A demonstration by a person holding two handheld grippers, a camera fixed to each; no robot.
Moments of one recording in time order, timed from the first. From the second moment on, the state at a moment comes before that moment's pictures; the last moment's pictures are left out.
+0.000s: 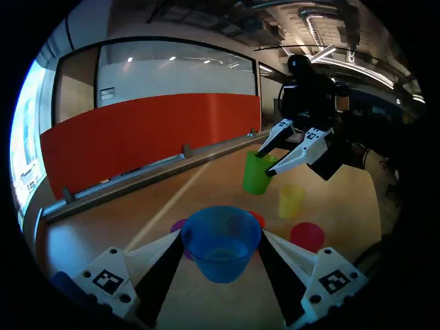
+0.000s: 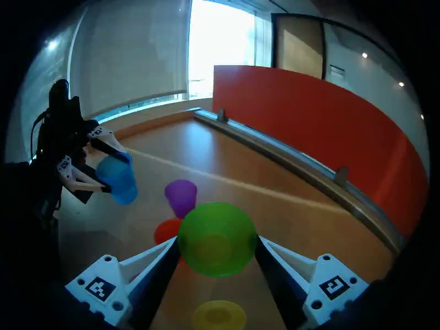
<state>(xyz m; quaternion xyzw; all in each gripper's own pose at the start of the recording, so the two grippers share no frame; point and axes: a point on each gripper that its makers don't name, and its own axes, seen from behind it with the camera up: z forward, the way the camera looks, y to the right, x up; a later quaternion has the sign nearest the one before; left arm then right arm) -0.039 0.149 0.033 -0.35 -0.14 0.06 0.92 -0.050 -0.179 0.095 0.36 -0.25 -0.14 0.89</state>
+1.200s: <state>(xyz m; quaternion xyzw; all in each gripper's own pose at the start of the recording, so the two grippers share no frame) -0.008 0.153 0.015 -0.35 -0.11 0.06 0.93 0.027 -0.193 0.053 0.36 -0.10 -0.07 0.92</state>
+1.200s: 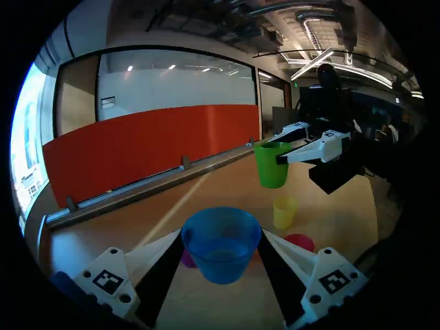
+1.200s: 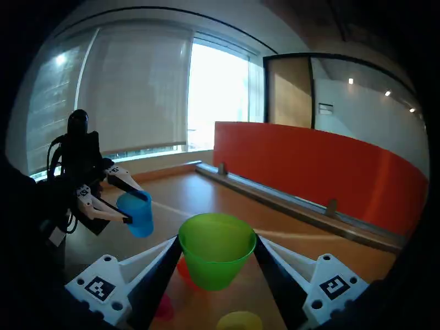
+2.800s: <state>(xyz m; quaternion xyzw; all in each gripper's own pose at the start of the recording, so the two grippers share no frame) 0.088 0.170 0.012 -0.35 -0.01 0.05 0.93 0.031 -0.230 0.016 0.41 -0.04 -0.07 0.91</state>
